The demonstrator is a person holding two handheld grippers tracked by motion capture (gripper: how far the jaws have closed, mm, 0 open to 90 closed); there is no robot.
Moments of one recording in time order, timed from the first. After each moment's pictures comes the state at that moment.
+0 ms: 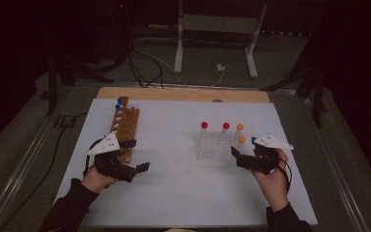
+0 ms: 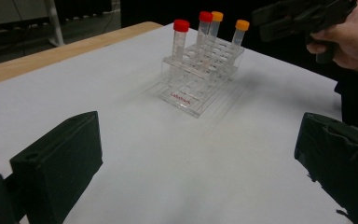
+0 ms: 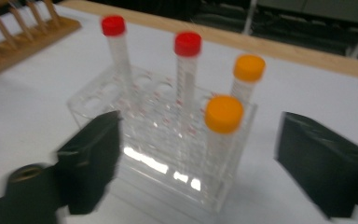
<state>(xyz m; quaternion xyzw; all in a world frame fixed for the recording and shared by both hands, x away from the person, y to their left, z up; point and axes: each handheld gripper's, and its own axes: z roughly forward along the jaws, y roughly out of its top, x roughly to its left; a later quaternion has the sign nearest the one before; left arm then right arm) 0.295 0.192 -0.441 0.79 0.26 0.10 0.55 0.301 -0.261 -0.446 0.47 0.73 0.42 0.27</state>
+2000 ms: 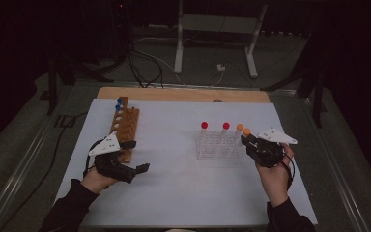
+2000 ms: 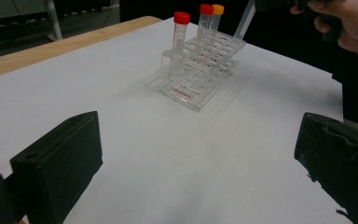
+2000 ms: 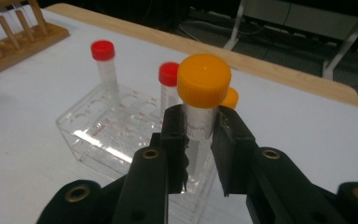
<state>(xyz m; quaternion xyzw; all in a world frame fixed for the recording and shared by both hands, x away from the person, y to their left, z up) 0.295 0.192 -0.445 0.79 0.26 0.10 0.54 0.302 -0.261 -0.418 0.45 0.73 0.41 0.30</state>
